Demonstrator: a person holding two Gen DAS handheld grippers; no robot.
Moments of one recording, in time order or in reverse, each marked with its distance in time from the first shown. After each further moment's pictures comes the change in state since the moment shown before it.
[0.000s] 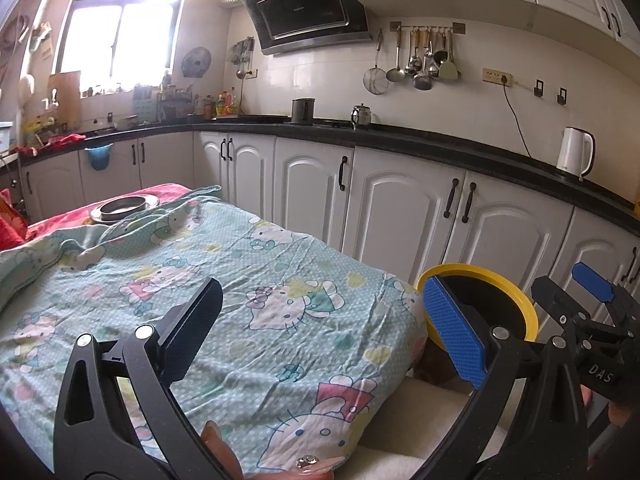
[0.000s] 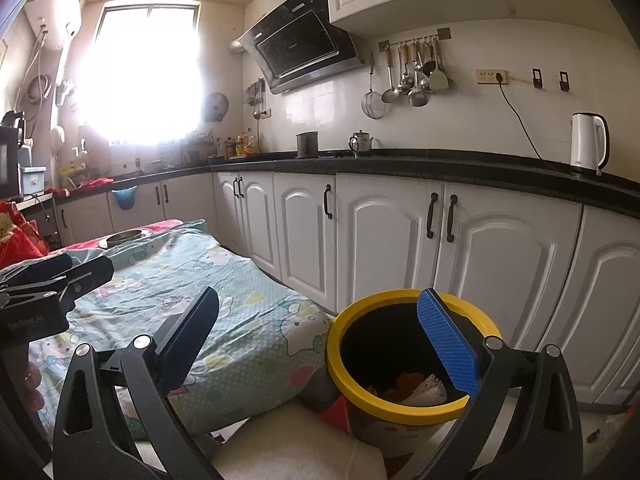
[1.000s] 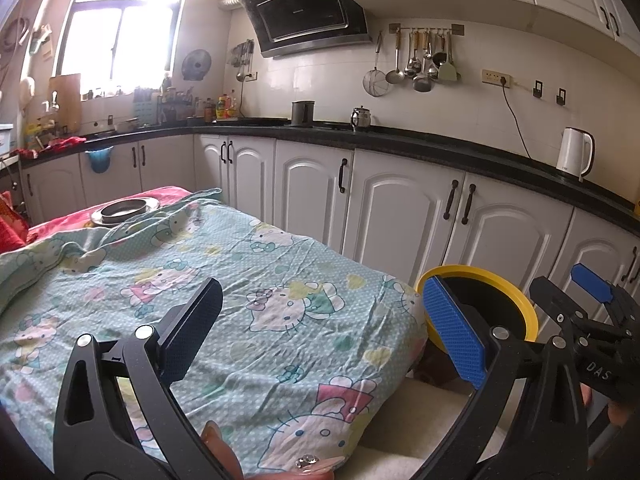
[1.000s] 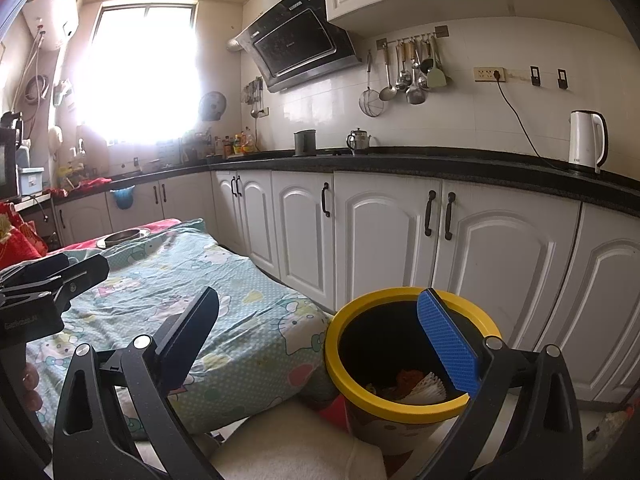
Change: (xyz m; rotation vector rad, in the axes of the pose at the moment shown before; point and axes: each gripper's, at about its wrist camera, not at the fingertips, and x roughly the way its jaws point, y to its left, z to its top) left arm -0.002 0.001 0.000 0.004 -0.004 -0.004; right arm 0.000 -0.001 -0.001 0.006 0.007 -0.005
